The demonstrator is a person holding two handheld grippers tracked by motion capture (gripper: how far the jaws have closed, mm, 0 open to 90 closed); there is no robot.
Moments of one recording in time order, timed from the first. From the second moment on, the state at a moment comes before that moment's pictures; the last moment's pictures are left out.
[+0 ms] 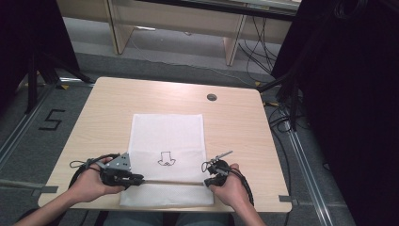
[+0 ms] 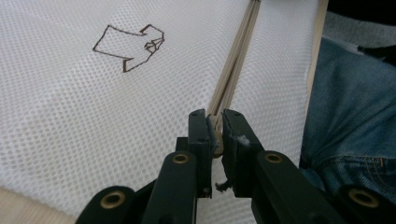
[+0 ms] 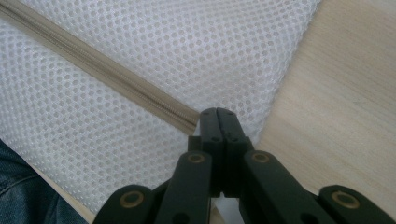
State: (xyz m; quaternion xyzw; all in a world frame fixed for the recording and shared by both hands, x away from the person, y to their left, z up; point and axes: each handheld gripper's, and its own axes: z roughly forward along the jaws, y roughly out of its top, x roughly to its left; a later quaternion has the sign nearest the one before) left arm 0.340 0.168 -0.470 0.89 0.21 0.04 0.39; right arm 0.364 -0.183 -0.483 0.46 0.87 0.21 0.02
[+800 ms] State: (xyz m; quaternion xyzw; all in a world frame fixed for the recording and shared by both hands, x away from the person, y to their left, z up) left arm 0.338 0.183 -0.470 0.89 0.23 0.05 0.39; right arm 0.364 -0.183 -0.483 0.46 0.87 0.21 0.02
